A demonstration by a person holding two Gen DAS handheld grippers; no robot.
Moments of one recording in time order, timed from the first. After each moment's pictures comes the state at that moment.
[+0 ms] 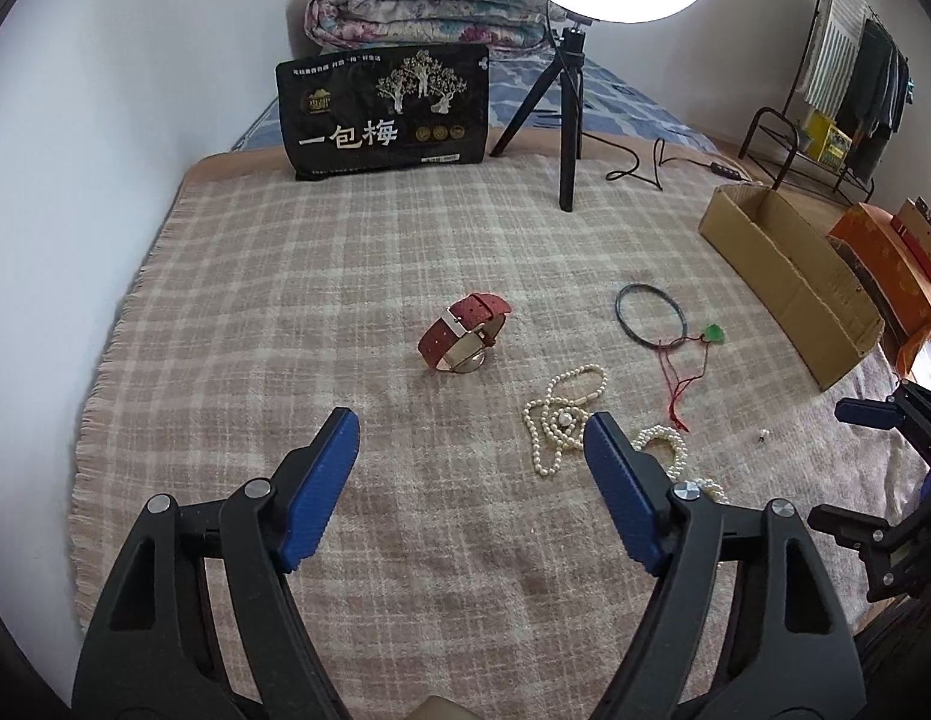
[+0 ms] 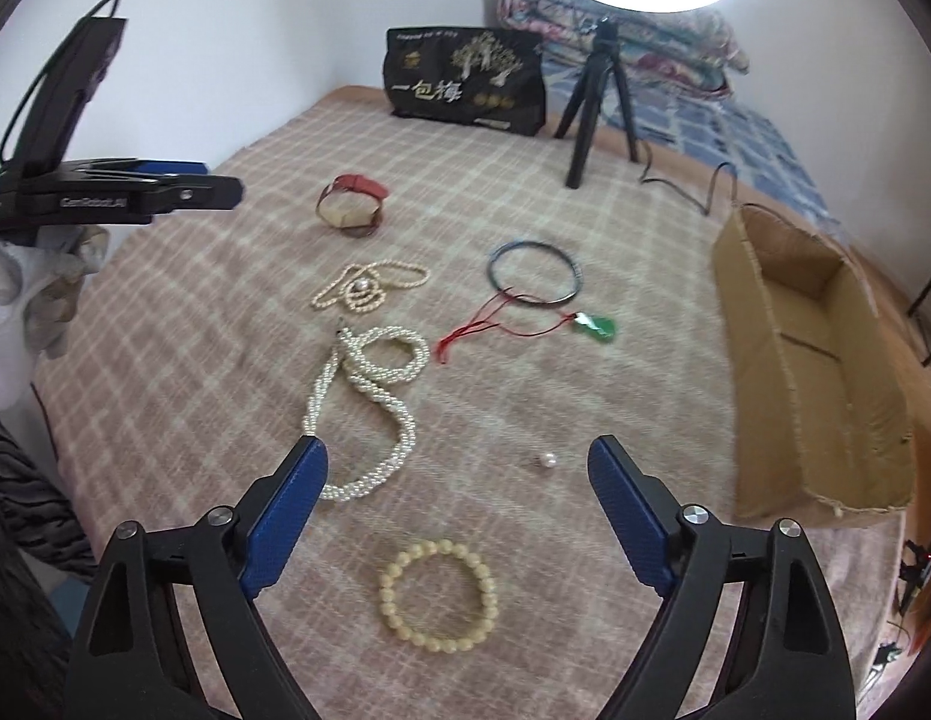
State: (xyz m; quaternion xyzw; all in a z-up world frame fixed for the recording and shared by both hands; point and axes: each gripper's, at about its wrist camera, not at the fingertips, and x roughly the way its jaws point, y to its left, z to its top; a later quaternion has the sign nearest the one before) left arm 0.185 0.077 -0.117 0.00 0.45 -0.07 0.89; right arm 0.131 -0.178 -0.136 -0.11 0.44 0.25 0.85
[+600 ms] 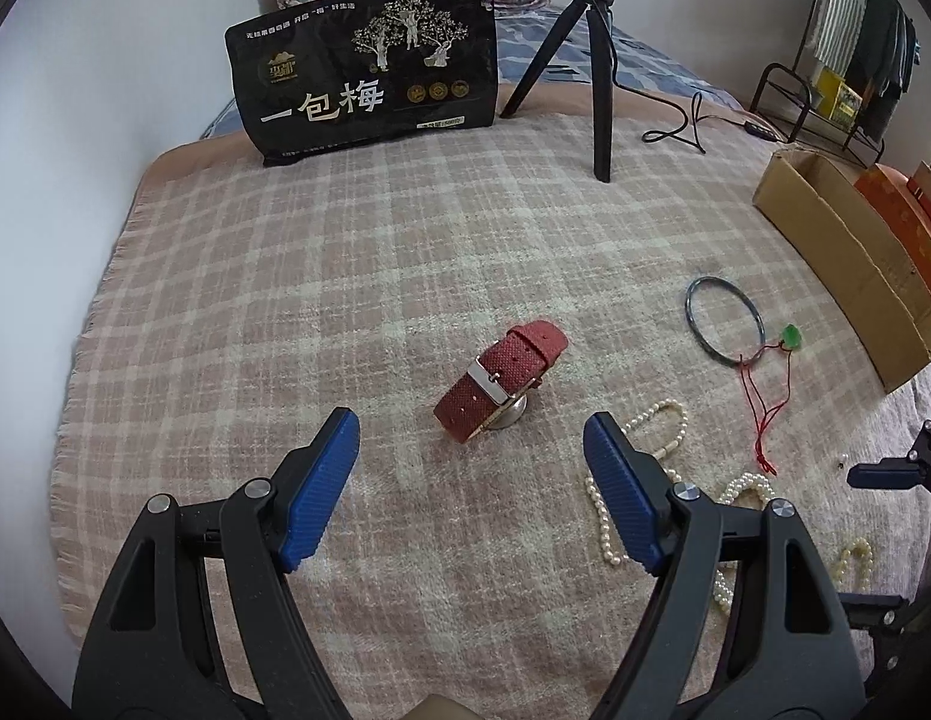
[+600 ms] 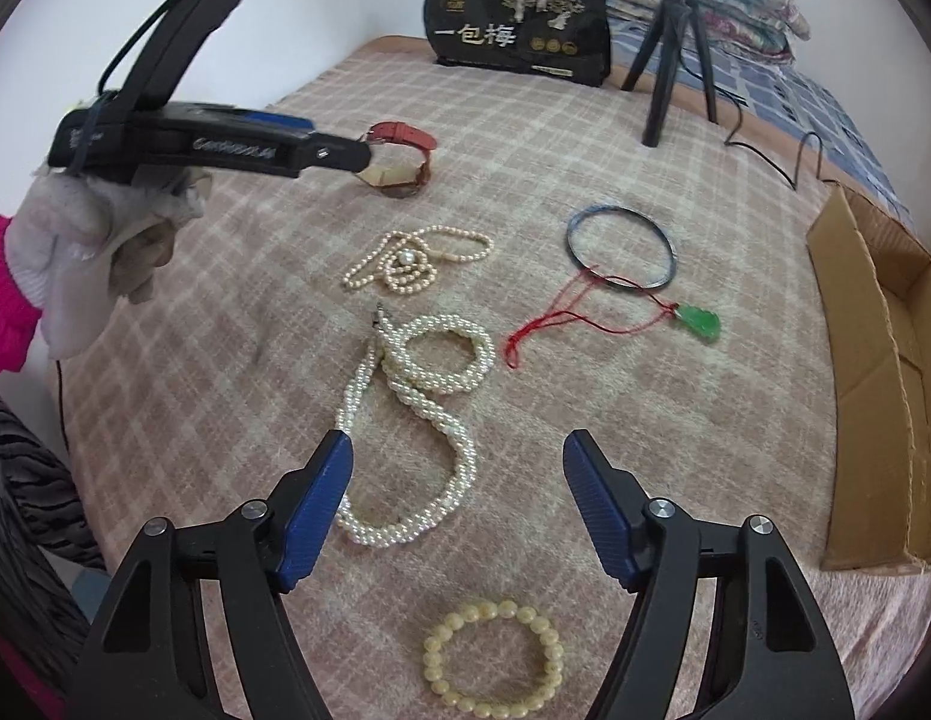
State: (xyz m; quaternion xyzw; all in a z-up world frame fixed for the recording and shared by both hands) left arm 0.257 0.075 -0.160 0.04 0.48 -0.08 0.87; right arm 0.159 -0.141 -0.167 -0.11 0.49 0.30 0.81
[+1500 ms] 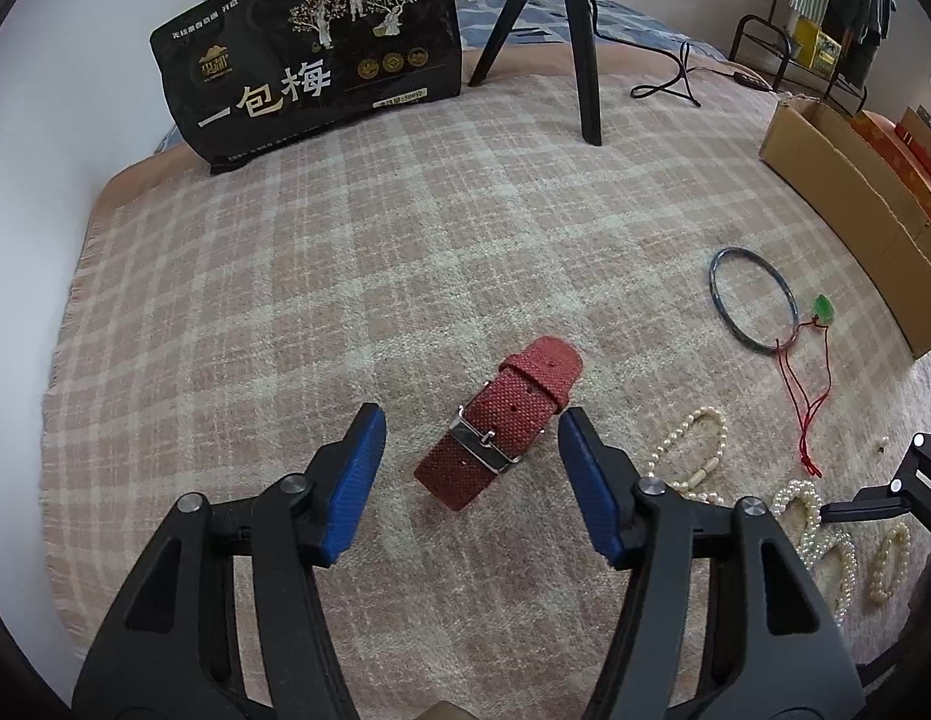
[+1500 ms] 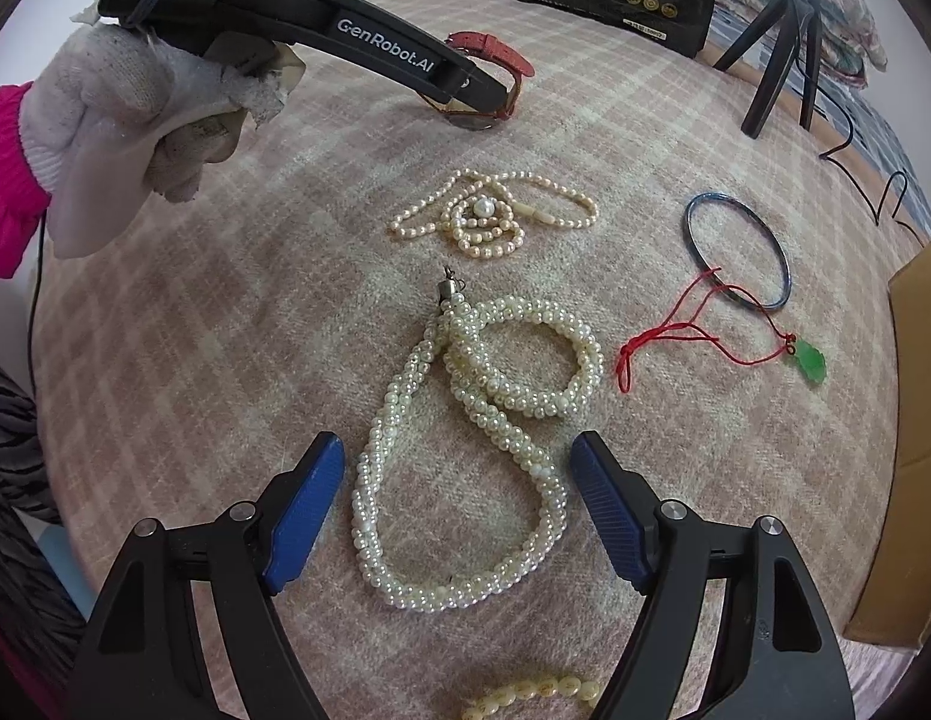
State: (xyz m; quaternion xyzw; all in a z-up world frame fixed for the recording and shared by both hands) left arm 0.288 0.060 -0.189 0.09 0.50 -0.11 0.85; right arm 0.176 -0.089 -0.210 -0.18 0.52 0.32 0.77
